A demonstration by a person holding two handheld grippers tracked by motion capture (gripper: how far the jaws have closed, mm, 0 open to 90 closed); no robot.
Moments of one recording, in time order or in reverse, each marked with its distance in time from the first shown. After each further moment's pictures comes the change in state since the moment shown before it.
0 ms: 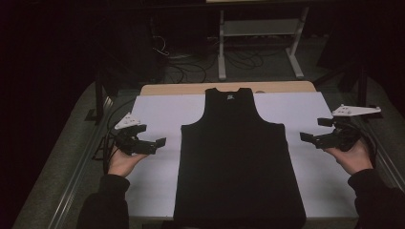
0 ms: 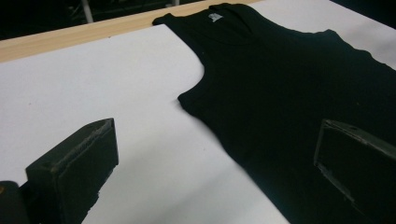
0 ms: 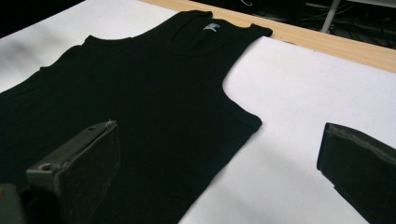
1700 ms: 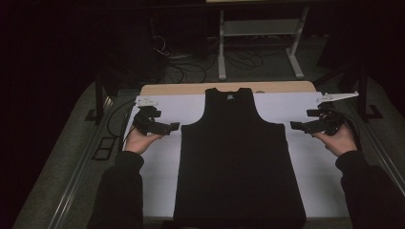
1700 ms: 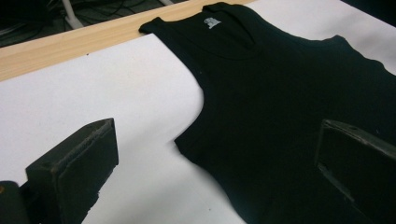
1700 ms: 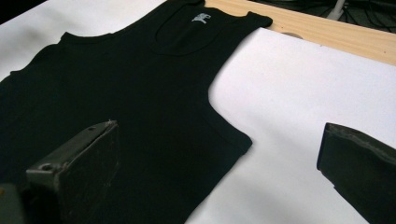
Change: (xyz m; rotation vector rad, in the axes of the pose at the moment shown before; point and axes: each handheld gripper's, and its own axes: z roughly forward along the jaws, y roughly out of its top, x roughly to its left) left arm 0.015 0.040 0.058 0.059 -0.046 -0.011; right arm -0.031 0.021 0.049 0.071 0.027 0.040
